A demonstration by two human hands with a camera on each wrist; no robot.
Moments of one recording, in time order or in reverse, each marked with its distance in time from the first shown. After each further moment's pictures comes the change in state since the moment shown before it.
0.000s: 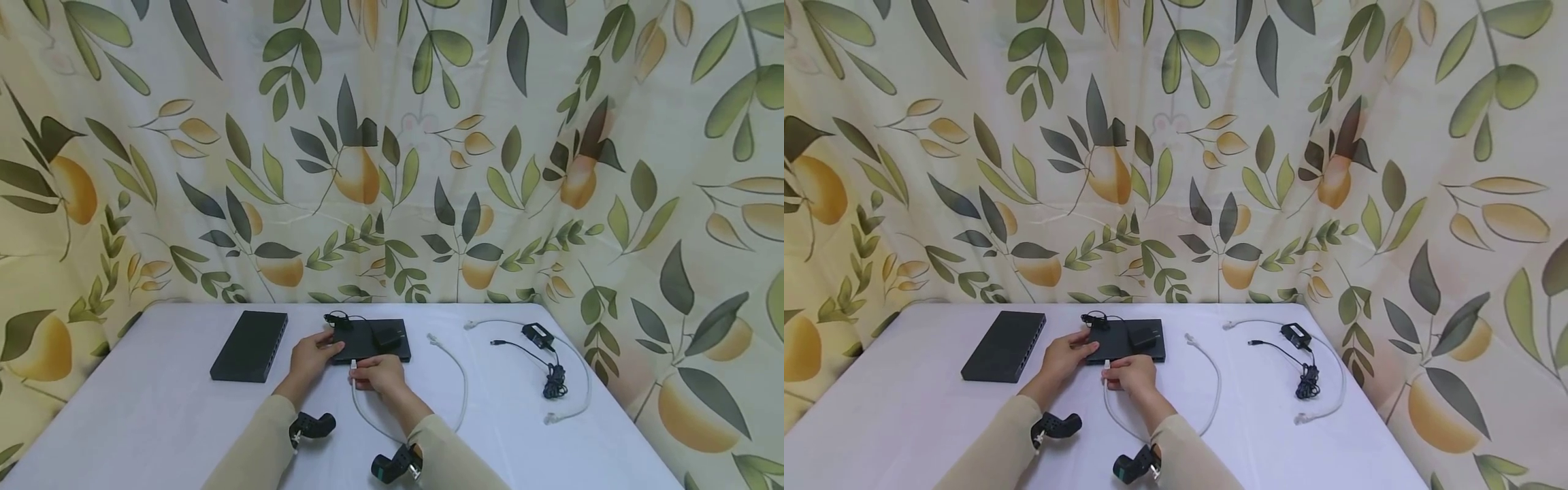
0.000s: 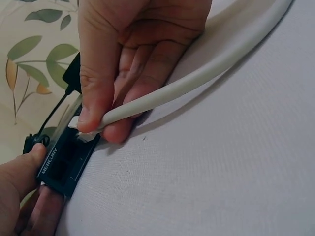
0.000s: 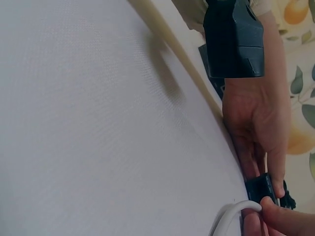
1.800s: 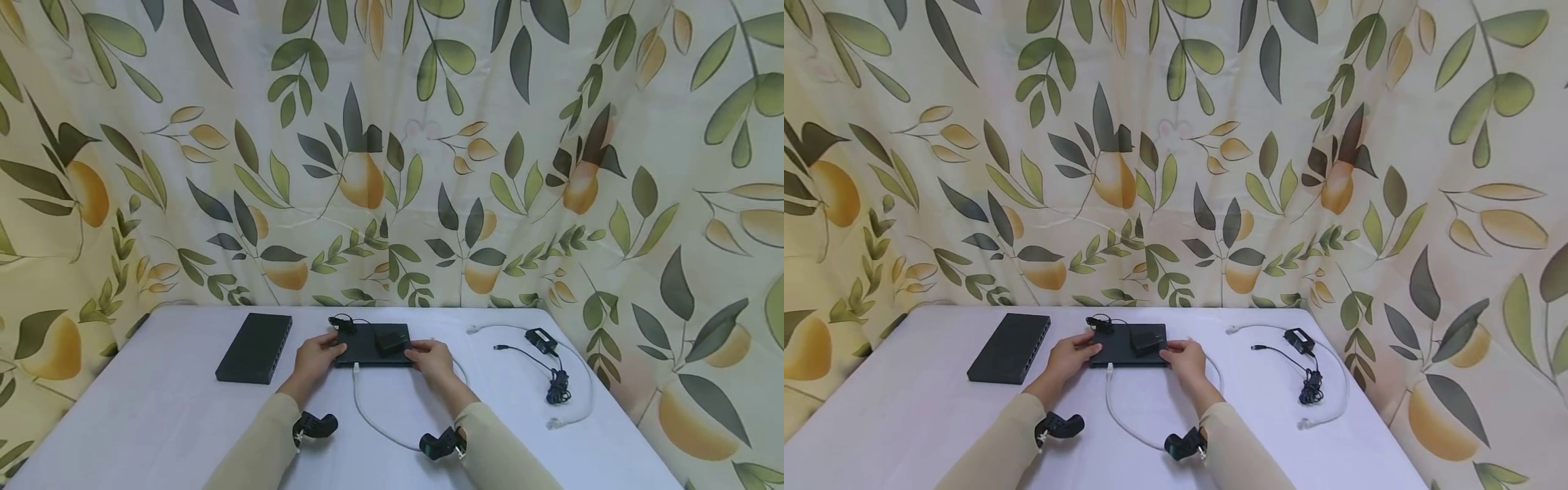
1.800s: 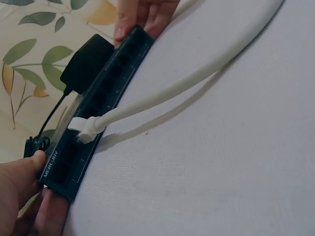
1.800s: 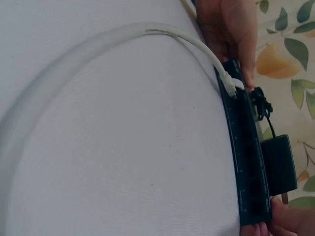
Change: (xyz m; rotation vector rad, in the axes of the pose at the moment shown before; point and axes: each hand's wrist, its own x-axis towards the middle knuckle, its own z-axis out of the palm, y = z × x) left_hand 0.001 -0.001 0.000 -0.044 -0.011 -0.011; right_hand 0.034 0.004 -0.081 -0.201 0.224 -0.094
